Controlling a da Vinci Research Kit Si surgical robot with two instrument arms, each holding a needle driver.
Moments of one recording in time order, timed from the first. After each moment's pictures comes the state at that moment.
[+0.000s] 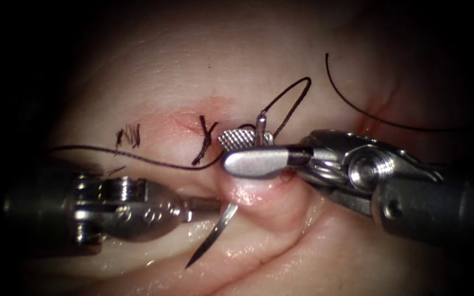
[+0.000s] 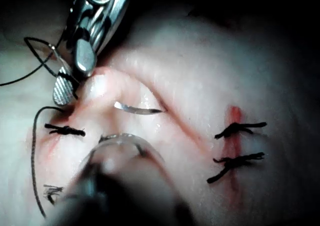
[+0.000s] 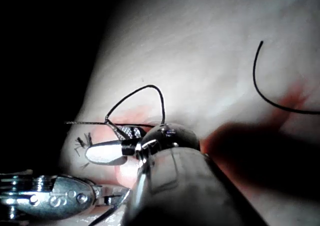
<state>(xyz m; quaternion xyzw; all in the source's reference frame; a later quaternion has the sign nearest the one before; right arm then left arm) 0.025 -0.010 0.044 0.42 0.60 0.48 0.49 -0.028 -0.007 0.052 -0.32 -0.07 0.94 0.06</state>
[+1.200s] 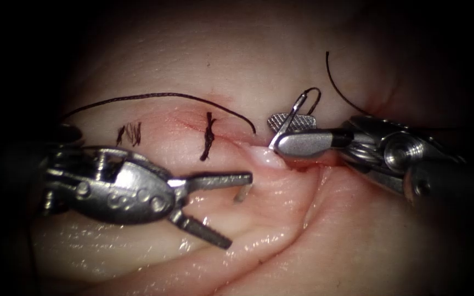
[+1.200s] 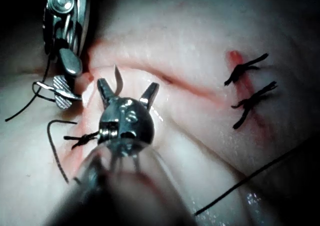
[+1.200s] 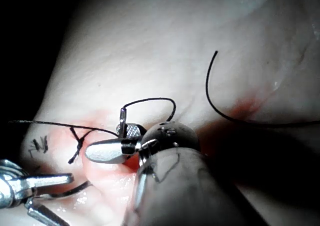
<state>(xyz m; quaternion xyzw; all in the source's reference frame) 0.022 -0.010 0.048 0.42 0.58 0.41 0.56 -0.028 -0.005 0.050 -0.54 -0.08 0.82 -0.15</state>
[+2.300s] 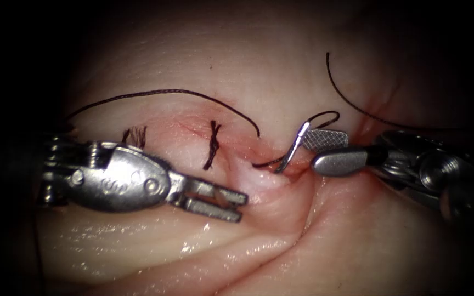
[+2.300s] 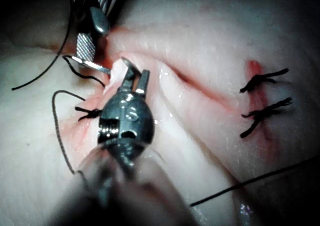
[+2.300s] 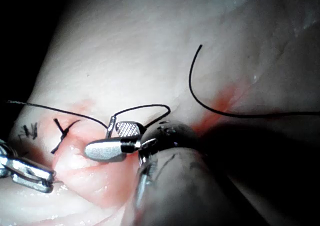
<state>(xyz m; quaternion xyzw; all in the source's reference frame) 0.018 -0.011 0.047 0.41 0.59 0.39 0.57 -0.028 -0.004 0.049 -0.59 -0.16 0.79 -0.08</state>
